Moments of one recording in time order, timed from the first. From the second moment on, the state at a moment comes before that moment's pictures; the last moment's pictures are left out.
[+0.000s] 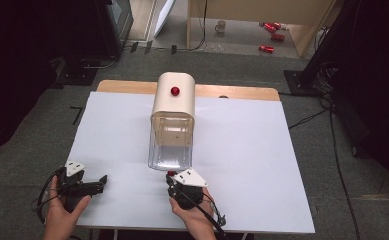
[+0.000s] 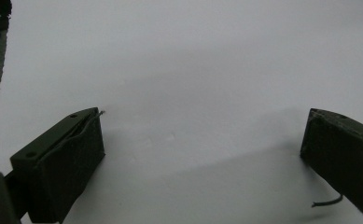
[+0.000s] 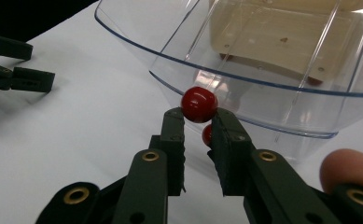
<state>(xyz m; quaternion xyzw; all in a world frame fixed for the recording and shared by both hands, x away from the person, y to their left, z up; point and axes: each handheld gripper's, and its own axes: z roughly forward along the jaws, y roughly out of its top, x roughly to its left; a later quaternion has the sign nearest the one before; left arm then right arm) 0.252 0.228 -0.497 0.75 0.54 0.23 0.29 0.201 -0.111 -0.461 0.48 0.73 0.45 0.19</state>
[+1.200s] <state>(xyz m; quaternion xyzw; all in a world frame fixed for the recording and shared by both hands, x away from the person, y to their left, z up) 0.252 0.228 -0.497 0.75 0.54 0.23 0.29 0.215 -0.115 -0.423 0.47 0.71 0.48 0.20</state>
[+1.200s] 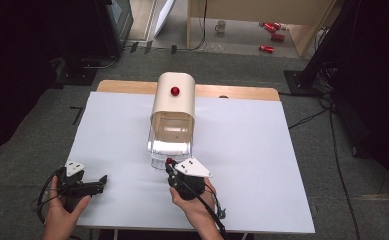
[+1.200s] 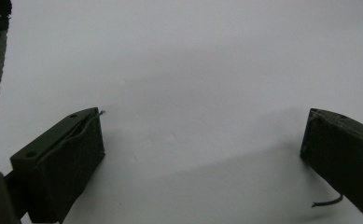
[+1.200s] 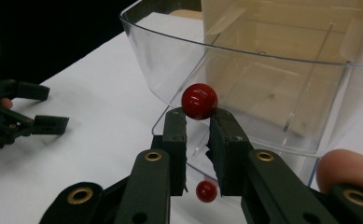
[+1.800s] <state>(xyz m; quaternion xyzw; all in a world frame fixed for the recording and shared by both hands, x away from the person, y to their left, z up) 0.252 0.228 -0.497 0.75 0.54 0.23 0.29 0.246 -0.118 -0.413 0.47 0.71 0.48 0.21</state>
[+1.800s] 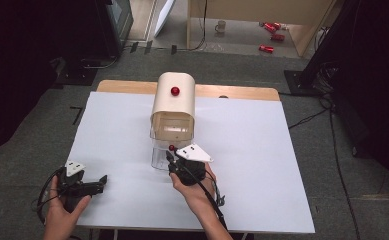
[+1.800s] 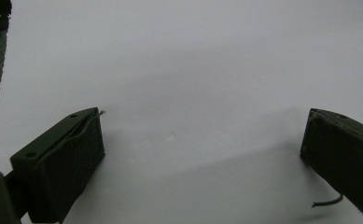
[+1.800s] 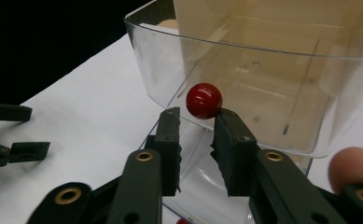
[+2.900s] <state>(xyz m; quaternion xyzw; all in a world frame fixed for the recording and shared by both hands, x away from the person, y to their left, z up) 0.252 0.228 -0.498 0.75 0.54 0.23 0.29 0.291 -0.136 -0.409 0.49 0.70 0.47 0.21</state>
